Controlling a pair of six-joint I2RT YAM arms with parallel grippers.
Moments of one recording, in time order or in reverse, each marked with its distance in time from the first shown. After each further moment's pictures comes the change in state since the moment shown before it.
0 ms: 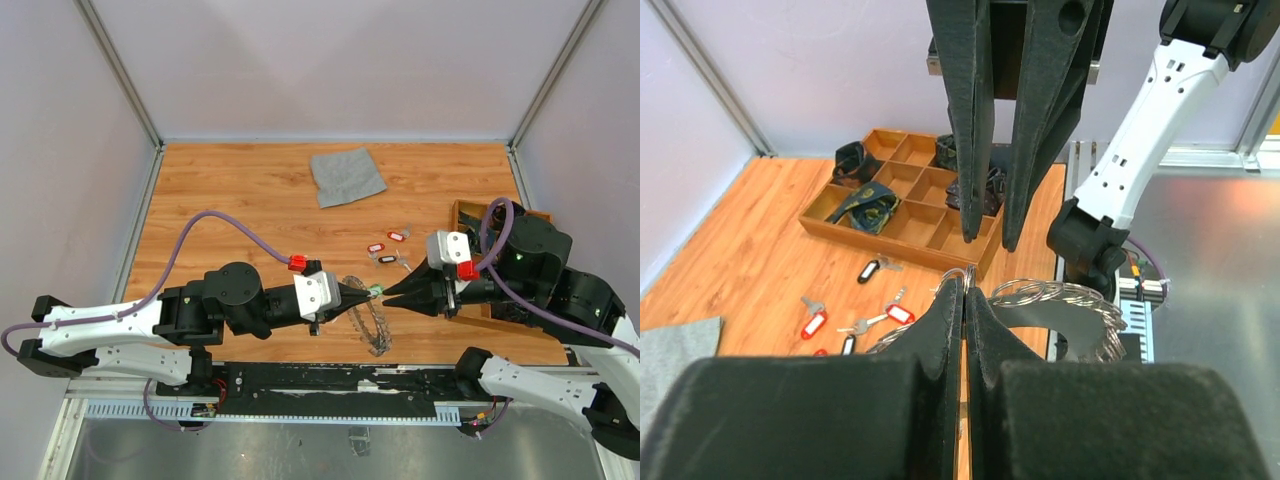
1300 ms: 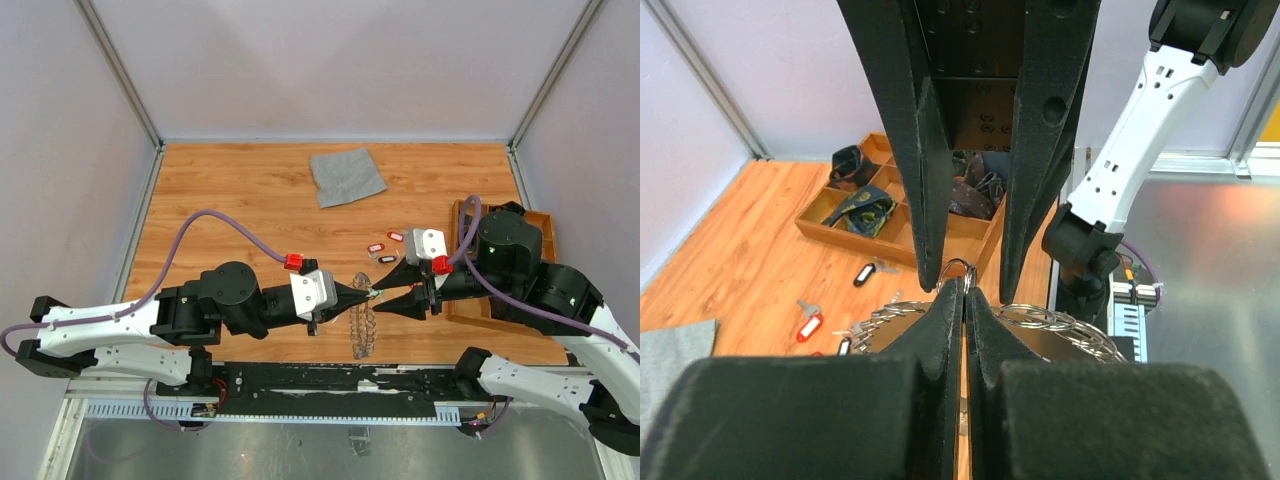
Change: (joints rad) left arm 0.000 -0.011 0.000 0.001 0.007 -0.011; right arm 0.000 0.038 -0.046 0.010 -0.015 -0.009
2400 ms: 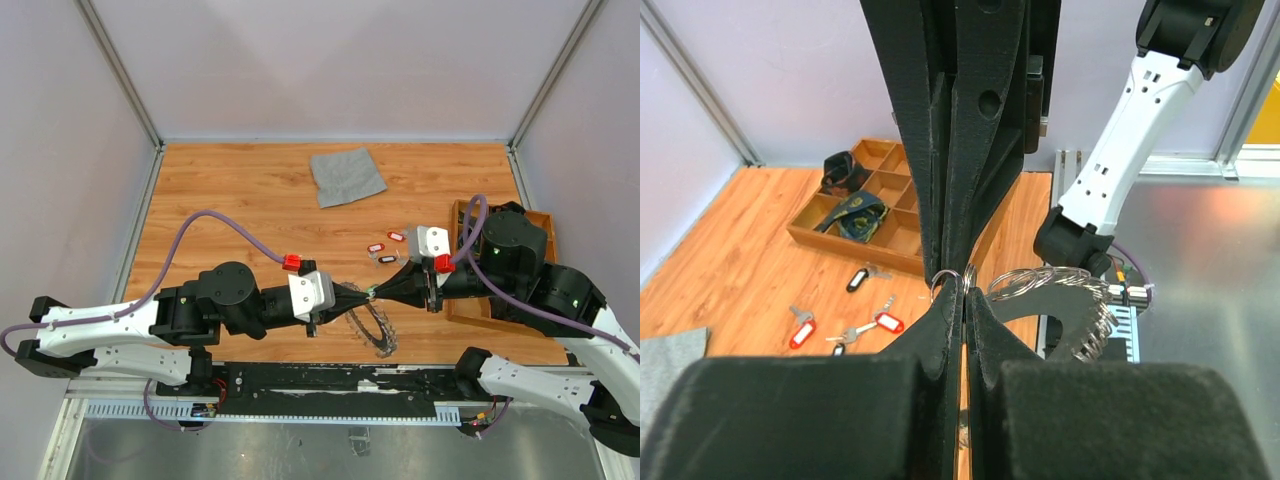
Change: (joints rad) left arm 0.000 -0.002 -0.003 0.008 0.021 -0.003; right arm 0.000 -0.011 0.000 0.018 0.051 0.003
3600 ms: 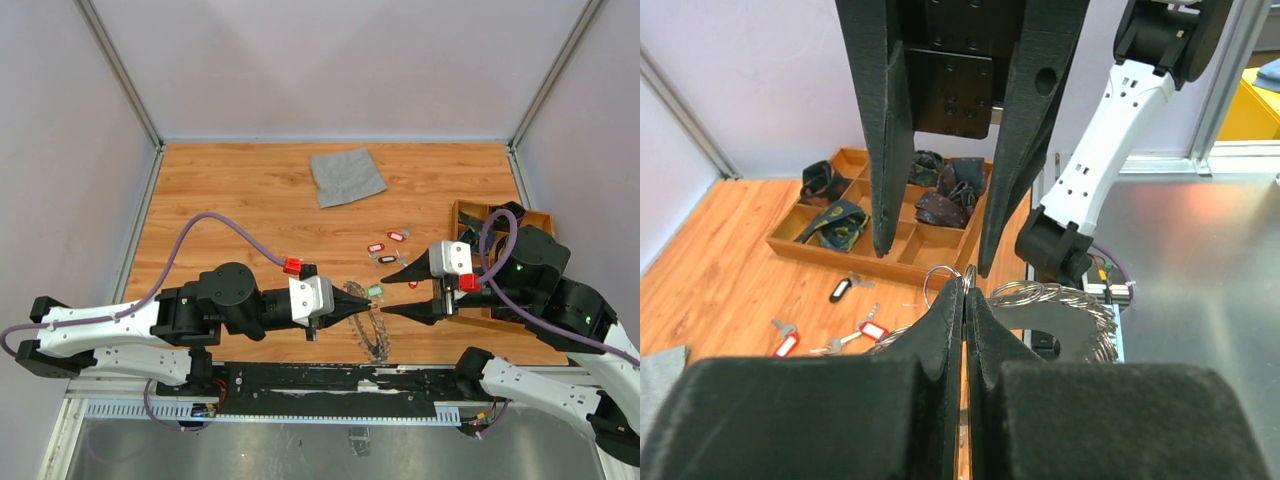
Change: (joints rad) left arm 0.000 -0.010 -0.012 0.013 0.061 -0.002; right arm 0.000 -0.103 -0.085 0.088 0.006 -0.036
